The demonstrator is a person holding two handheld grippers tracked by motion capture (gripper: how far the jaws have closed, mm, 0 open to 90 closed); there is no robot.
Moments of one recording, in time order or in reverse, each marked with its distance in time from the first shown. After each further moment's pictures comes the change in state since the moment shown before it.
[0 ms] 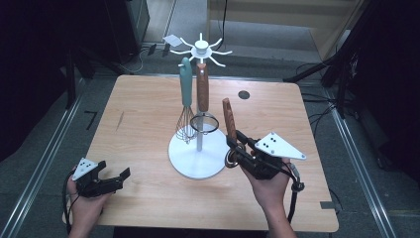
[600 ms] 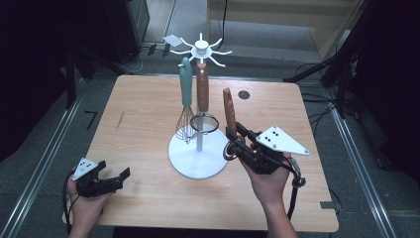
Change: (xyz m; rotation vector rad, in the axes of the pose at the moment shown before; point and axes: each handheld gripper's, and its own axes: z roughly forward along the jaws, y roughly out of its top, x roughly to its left) left arm 0.000 0.000 0.000 -0.001 0.005 -0.001; right arm 0.003 0.021 0.000 -0.054 -0.009 -0.006
